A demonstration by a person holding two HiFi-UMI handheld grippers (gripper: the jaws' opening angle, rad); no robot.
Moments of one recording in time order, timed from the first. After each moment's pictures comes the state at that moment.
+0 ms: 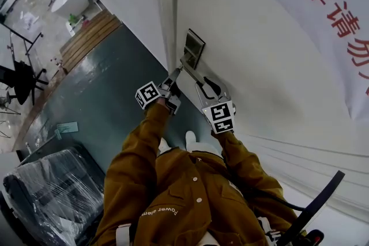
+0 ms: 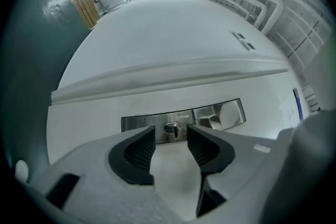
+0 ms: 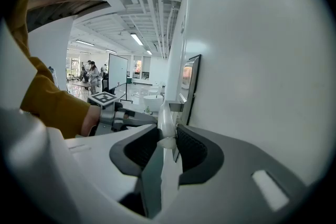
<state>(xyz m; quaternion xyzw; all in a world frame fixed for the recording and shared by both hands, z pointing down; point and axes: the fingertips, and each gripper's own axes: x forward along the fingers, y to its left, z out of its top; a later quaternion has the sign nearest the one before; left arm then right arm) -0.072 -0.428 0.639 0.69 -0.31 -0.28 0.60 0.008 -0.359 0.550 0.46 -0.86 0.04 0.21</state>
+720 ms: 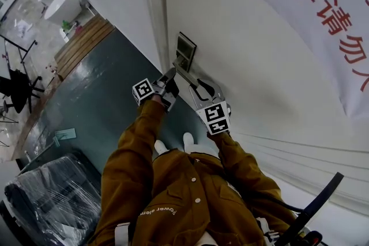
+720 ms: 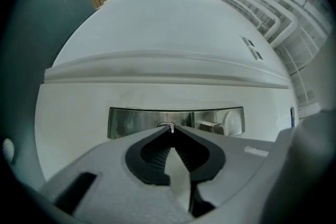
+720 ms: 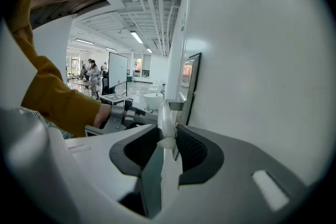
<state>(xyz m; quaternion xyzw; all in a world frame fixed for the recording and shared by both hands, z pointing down) -0.051 -0.448 0.634 0.65 -0.24 -0.30 0.65 0.009 -0.360 0.552 0.46 -0.86 0.05 0.22</state>
